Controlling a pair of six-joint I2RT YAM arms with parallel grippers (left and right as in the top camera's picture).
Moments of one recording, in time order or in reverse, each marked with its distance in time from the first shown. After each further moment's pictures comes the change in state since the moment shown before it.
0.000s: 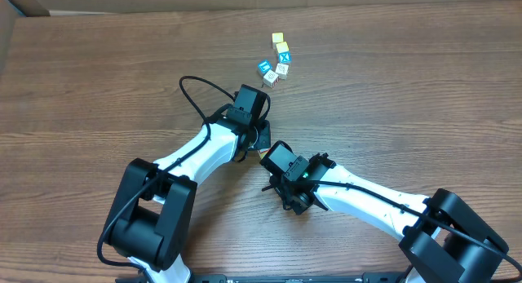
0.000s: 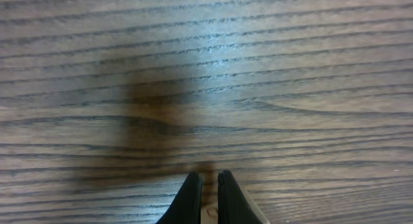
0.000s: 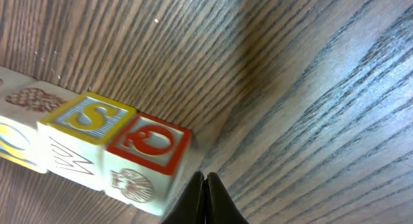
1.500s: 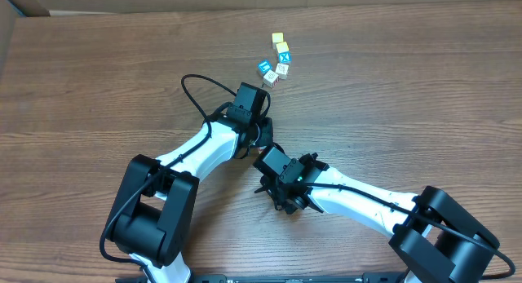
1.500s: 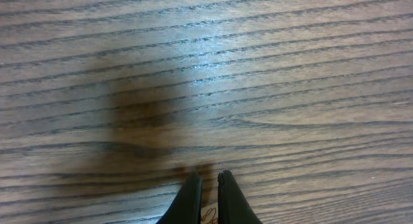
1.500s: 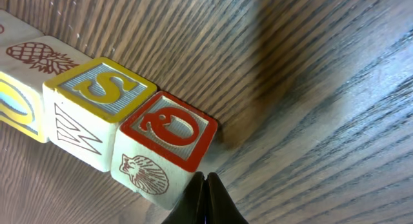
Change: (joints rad) left arm 0.006 0.019 0.009 0.053 0.050 0.022; right arm 0.026 0.035 0.000 0.115 -0.027 0.000
